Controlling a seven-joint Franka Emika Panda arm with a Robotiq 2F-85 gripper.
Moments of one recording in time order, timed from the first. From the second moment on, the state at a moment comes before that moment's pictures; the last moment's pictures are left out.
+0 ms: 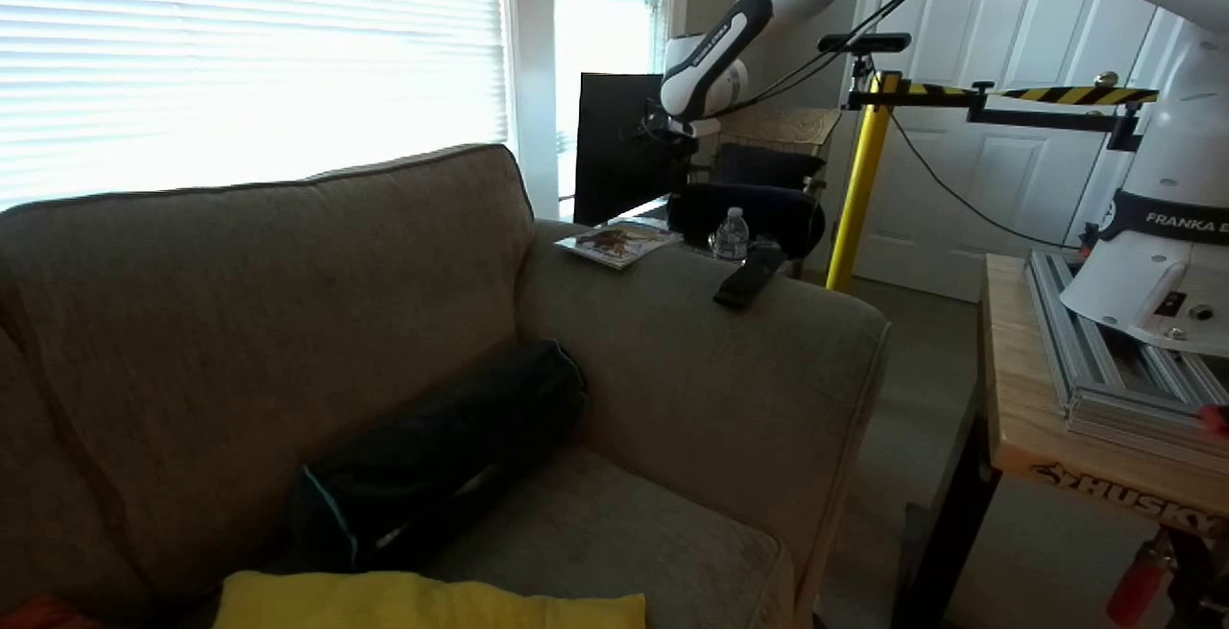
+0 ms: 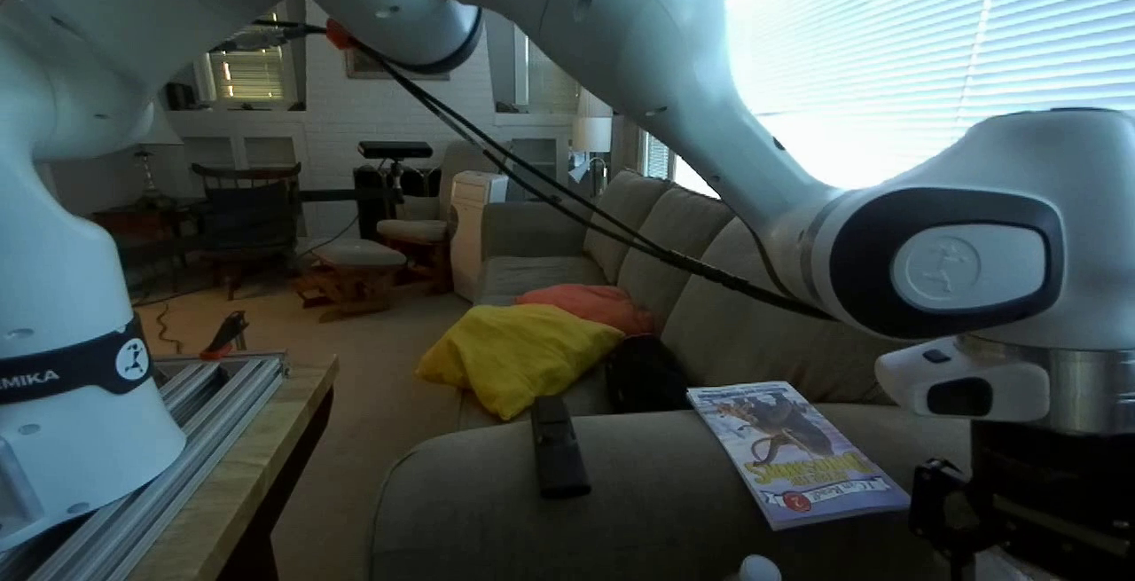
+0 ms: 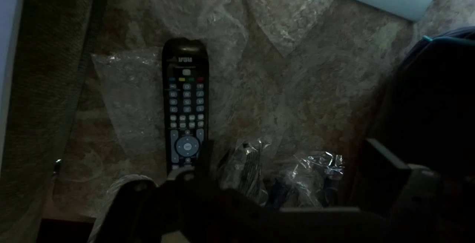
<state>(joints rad) -0.10 1.02 -0.30 -1.29 0.09 2.44 2.51</state>
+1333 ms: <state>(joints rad) -0.06 0.44 -0.16 -2.11 0.09 2.74 1.65</state>
